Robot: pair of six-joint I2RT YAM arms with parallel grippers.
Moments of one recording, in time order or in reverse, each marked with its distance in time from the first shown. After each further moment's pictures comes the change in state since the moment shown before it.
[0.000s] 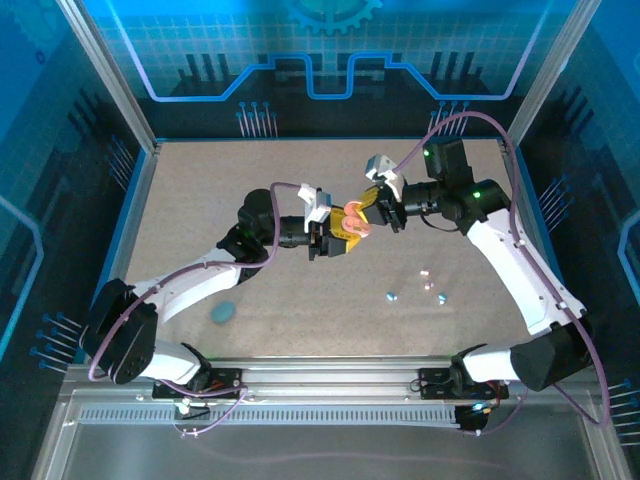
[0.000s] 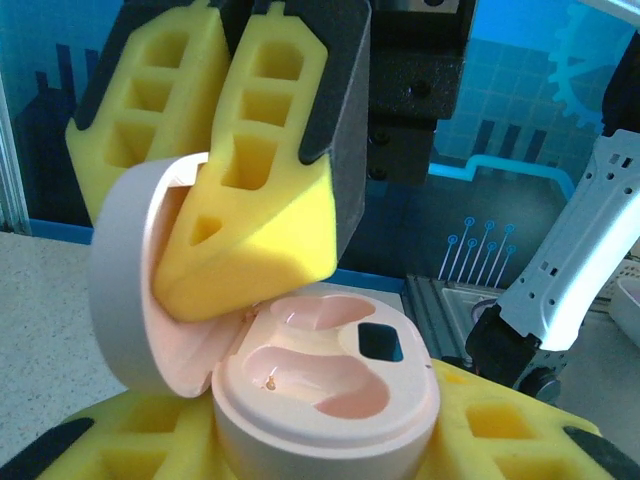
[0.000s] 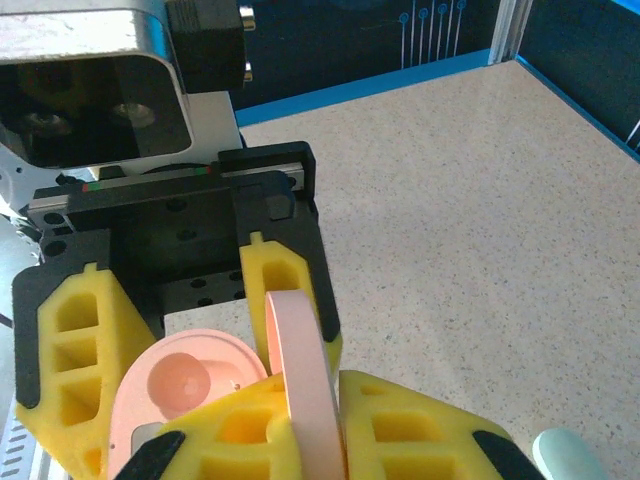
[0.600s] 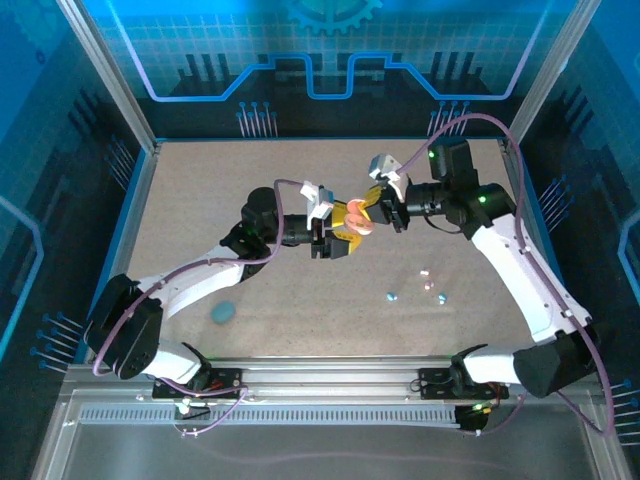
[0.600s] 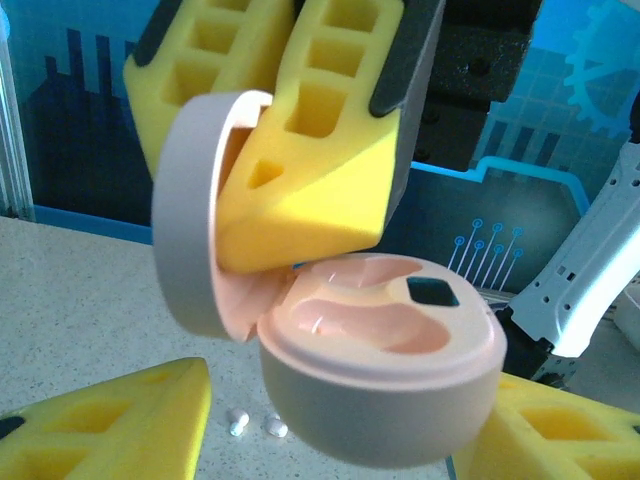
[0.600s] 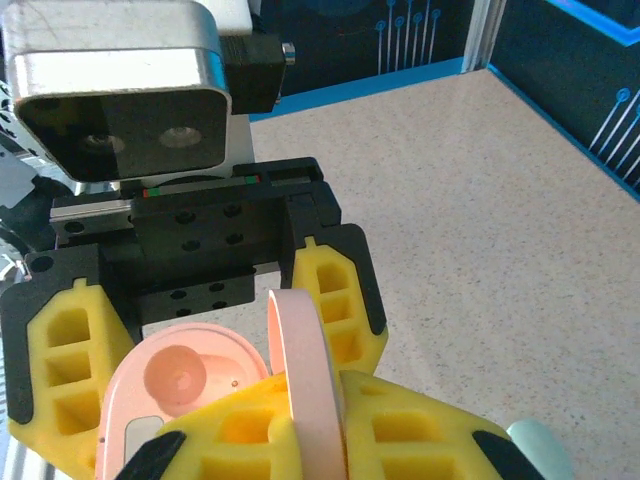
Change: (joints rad) left arm 0.000 0.030 0.014 0.000 -0.009 -0.030; right arm -0.003 -0.045 -0.023 0.030 0.058 0.005
